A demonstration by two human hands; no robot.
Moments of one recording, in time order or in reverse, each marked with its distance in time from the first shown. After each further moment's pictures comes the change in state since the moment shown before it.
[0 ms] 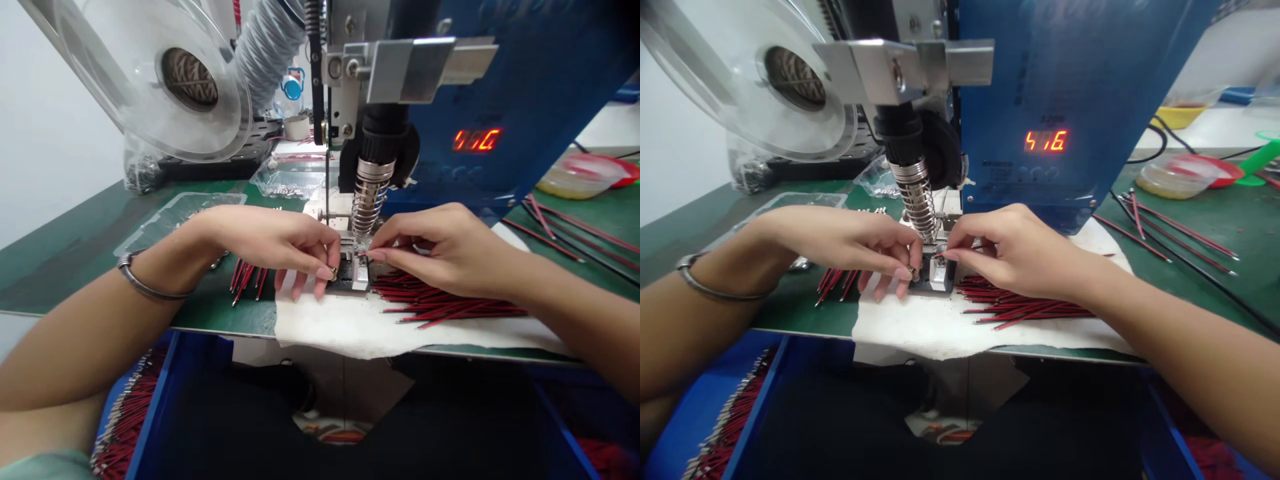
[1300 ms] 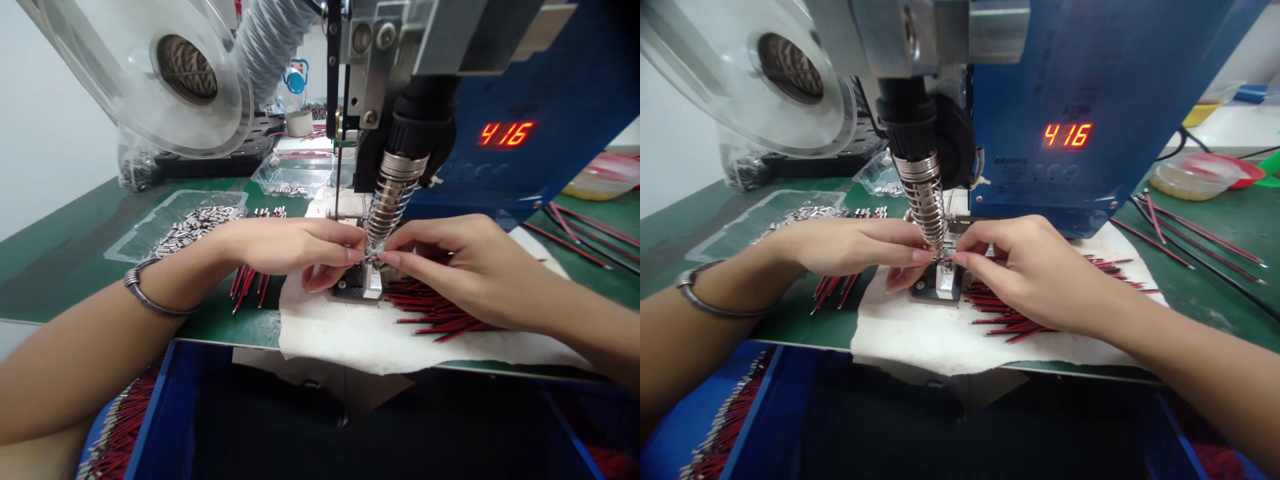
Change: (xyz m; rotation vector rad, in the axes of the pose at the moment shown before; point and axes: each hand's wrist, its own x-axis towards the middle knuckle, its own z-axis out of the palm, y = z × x) left_hand 0.011 -0.003 0.009 0.027 0.172 0.141; right_hand -0.001 -0.015 0.007 0.048 0.030 0.229
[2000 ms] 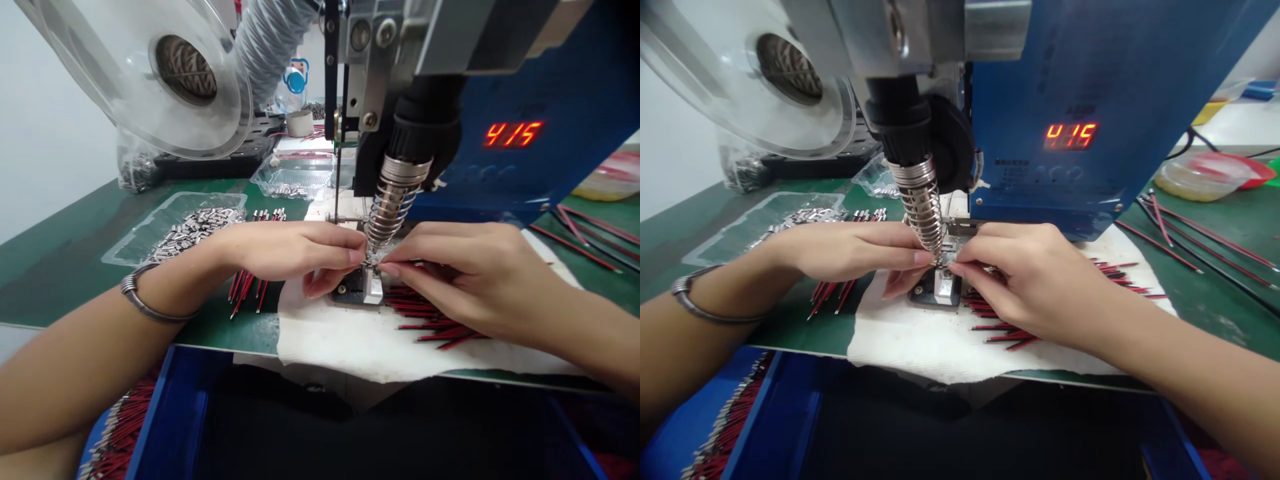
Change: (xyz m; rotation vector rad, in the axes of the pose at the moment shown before) left_hand 0.003 -0.001 0.000 0.024 0.020 0.057; right_hand -0.005 0.003 0.001 -0.177 0.078 -0.276
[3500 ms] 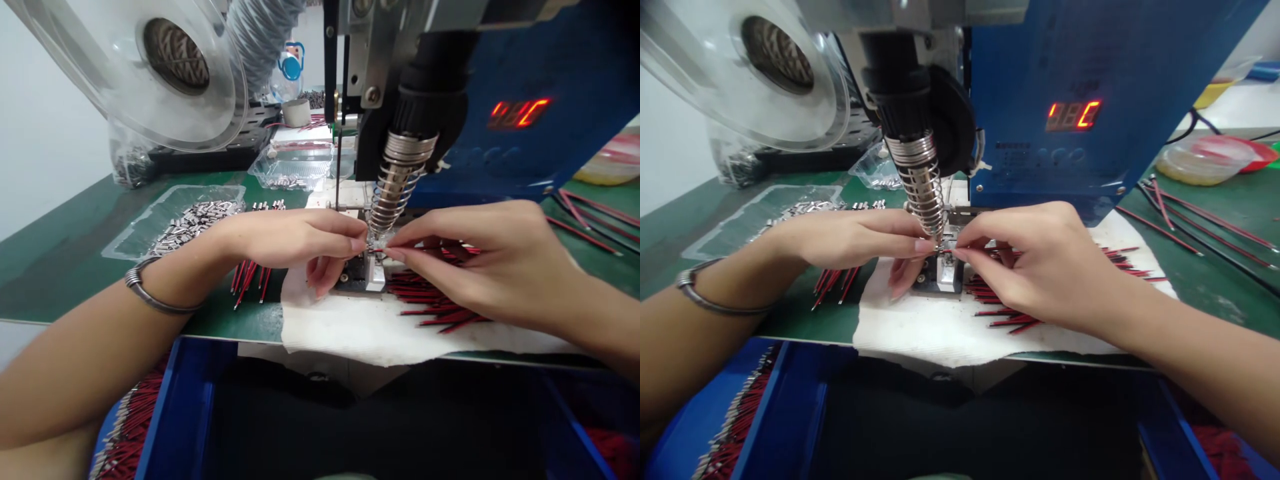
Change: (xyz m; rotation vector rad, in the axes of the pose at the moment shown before) left_hand 0.003 -0.001 0.003 -0.062 0.012 -0.029; right_hand -0.002 -0.006 0.000 -0.063 0.092 0.053
